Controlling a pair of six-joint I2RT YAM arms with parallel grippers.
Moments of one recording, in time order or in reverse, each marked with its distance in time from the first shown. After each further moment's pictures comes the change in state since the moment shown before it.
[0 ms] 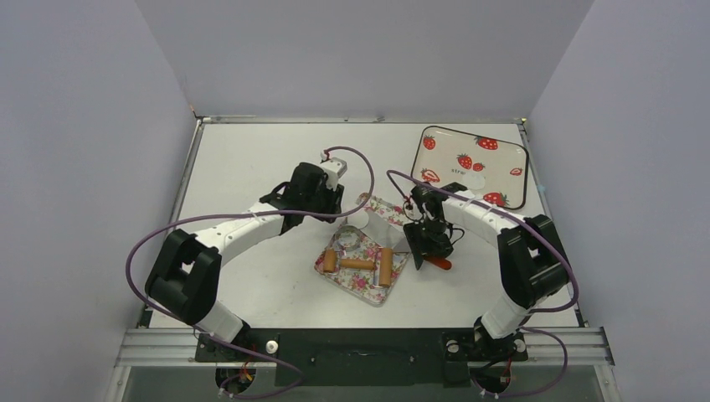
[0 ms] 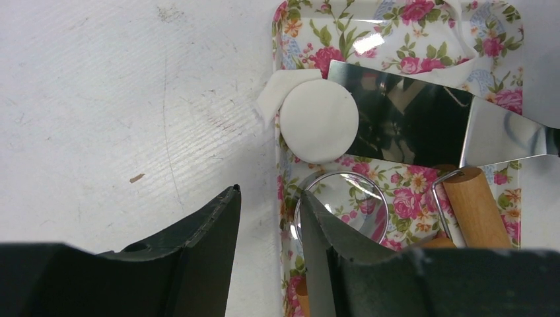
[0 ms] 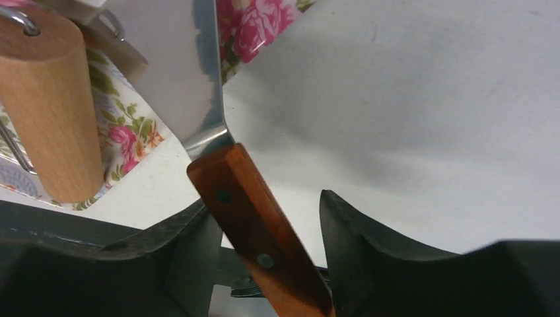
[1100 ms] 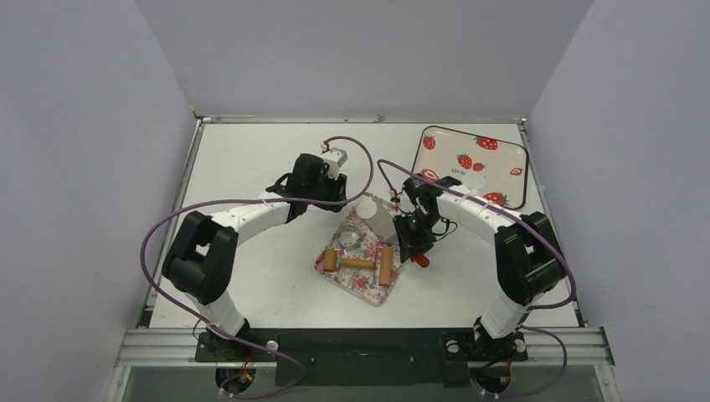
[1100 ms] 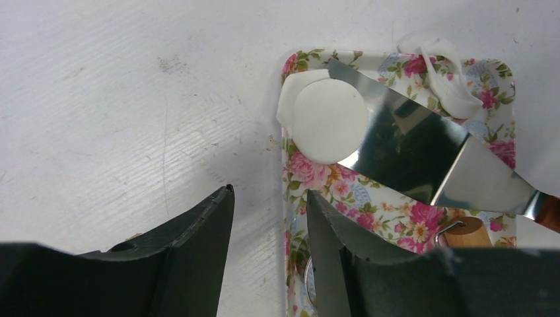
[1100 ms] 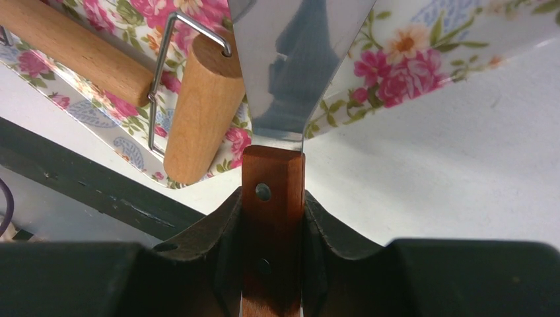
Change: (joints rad) left arm 0.057 0.140 0.074 0.109 0.073 -0.026; right arm 0.036 0.043 0.088 0.019 -0.211 -0.005
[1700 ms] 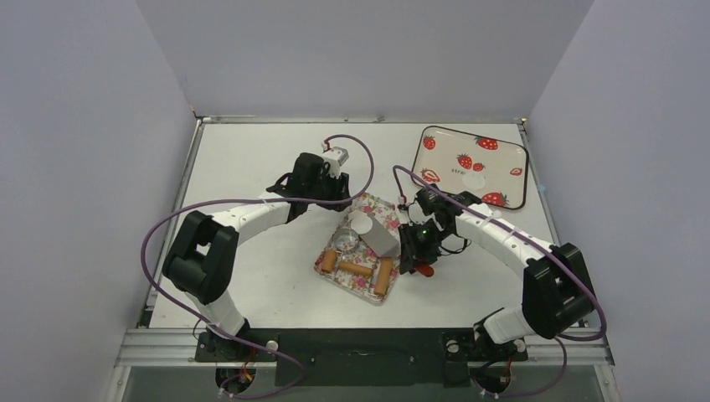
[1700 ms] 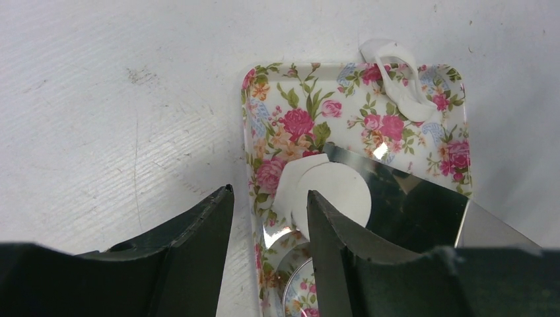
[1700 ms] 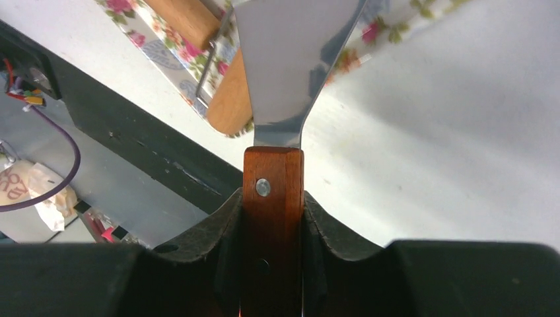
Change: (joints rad) left arm 0.000 0.010 0.002 0.040 0.078 -0.051; right arm 0.006 -0.214 -0.164 0.056 -0.173 0.080
